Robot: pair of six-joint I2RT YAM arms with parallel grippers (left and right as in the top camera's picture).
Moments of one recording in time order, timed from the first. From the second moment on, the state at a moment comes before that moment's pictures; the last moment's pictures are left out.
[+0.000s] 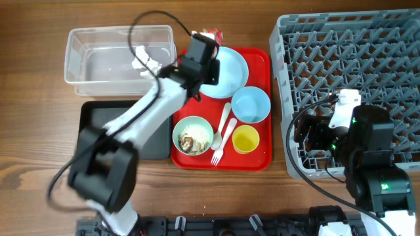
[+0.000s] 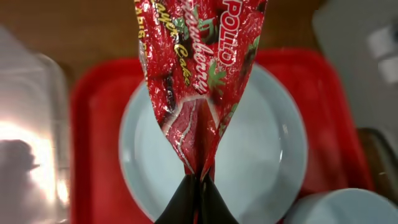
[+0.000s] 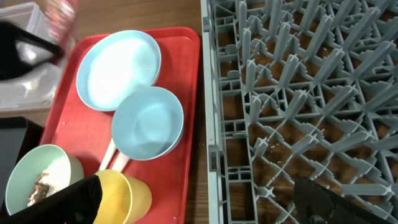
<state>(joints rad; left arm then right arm) -0.50 1.83 1.35 -0.36 -0.10 -0.31 0.05 0.78 0.87 -0.83 -0.12 0.15</state>
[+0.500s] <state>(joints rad) -0.03 1.74 1.35 -0.56 -0.20 -0.86 0.05 0.78 0.87 -0.83 -0.12 0.15</state>
